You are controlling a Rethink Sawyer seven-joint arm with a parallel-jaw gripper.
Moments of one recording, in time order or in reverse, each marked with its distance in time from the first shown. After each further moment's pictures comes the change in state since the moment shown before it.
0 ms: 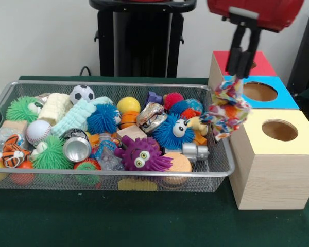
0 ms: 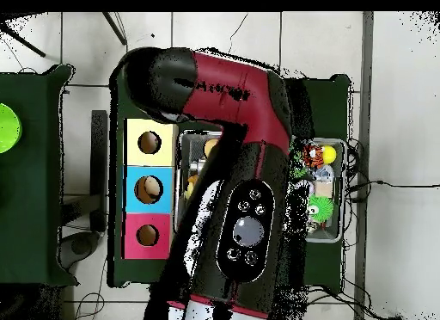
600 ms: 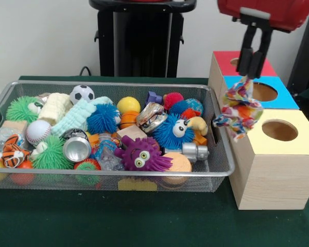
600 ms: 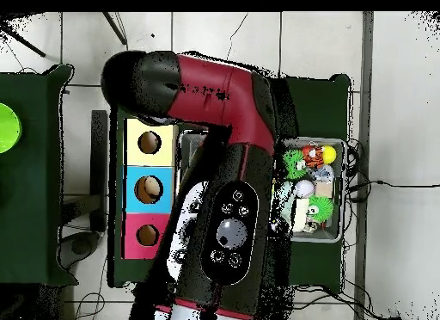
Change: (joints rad) arm 0.041 -0.005 0.000 0.009 -0.003 -0.017 0.000
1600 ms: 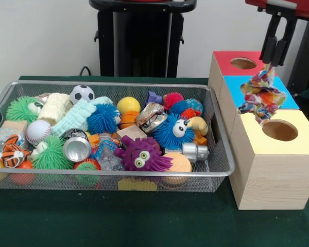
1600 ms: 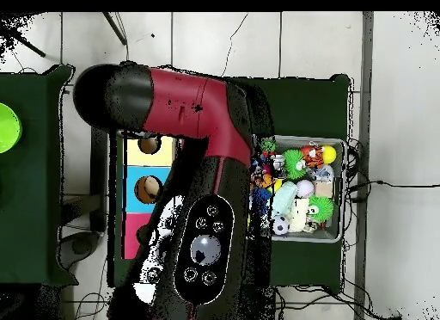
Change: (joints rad) arm 0.044 -0.045 0.000 0.074 0.000 0.000 0.000
